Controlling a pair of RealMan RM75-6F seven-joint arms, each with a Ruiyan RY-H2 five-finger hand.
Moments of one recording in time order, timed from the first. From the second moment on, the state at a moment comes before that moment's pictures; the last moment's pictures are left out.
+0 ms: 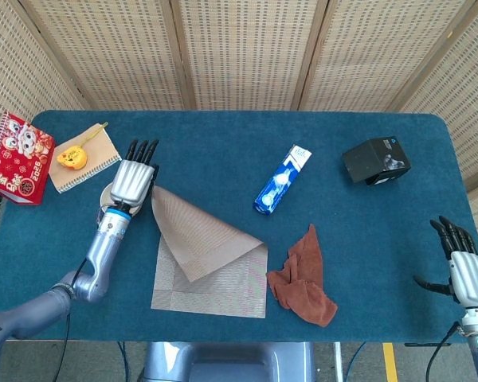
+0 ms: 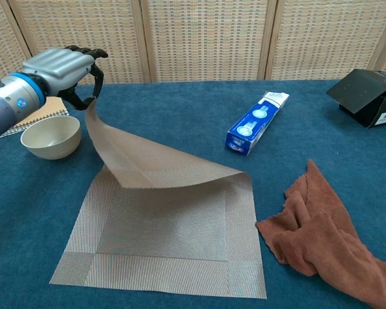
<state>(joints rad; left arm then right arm) -0.79 -1.75 -0.36 -0.94 1.25 0.94 0.46 0.13 -1.17 0.09 -1.42 -1.43 1.37 0.32</state>
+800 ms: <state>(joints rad) -0.99 -1.91 -0.48 -0.71 0.96 0.87 0.63 0.14 -1.18 0.09 -1.40 -1.42 1.33 0.34</state>
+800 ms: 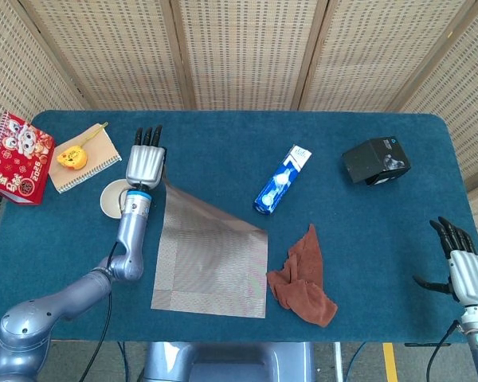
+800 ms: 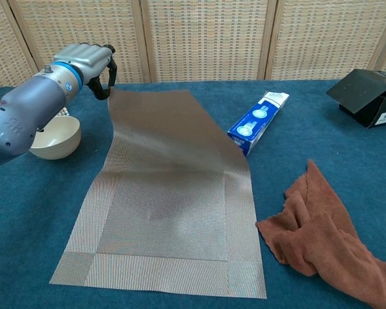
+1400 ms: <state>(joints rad) -0.99 -1.91 -0.46 -0.69 0.92 0.87 0.59 0.14 -1.18 0.09 -1.40 -1.42 1.33 0.32</state>
